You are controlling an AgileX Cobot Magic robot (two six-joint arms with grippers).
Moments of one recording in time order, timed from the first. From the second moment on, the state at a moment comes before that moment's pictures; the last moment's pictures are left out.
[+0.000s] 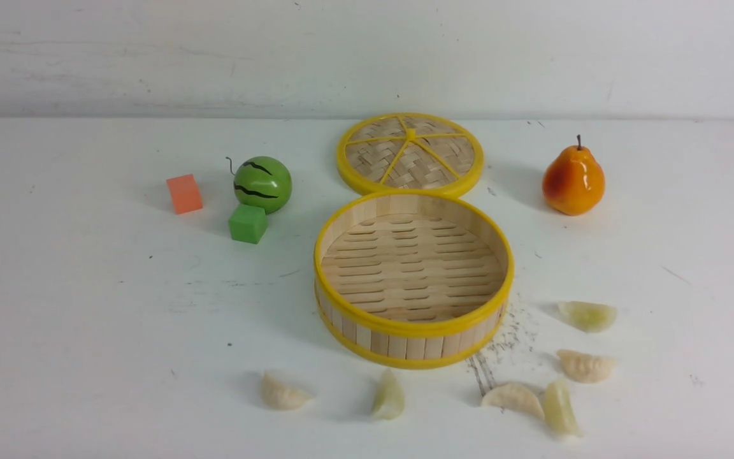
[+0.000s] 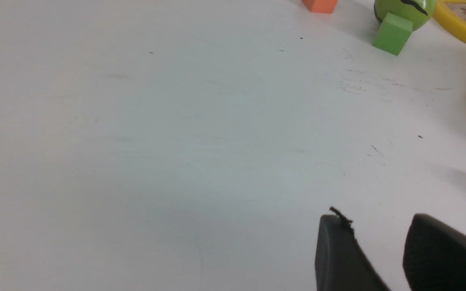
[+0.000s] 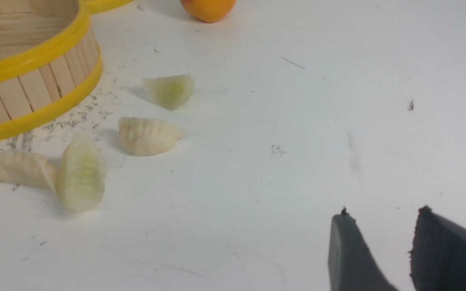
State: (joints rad) right arm -0.03 -0.01 0.02 -0.06 0.38 0.12; left arm 0.04 -0.01 0.03 -0.01 0.38 -0.25
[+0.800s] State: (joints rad) right arm -0.03 -0.01 0.02 -0.03 0.38 0.12; left arm 0.04 -0.01 0.03 -0.23 0.27 -0.37
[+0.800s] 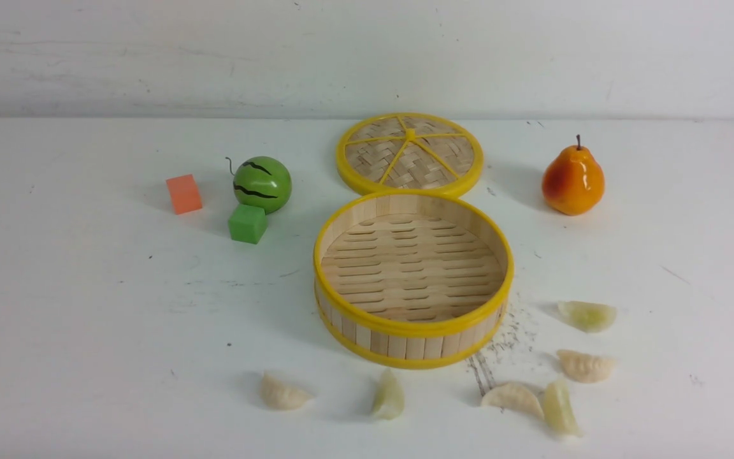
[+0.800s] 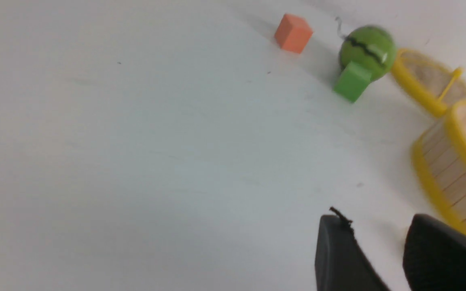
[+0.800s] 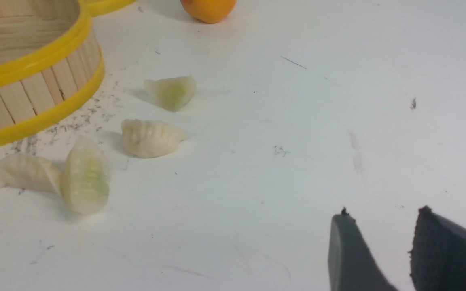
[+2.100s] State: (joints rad) right arm -0.03 0.52 -0.58 0.74 0.65 -0.43; left arm -0.05 0.50 -0.67 -0.26 0.87 -0.11
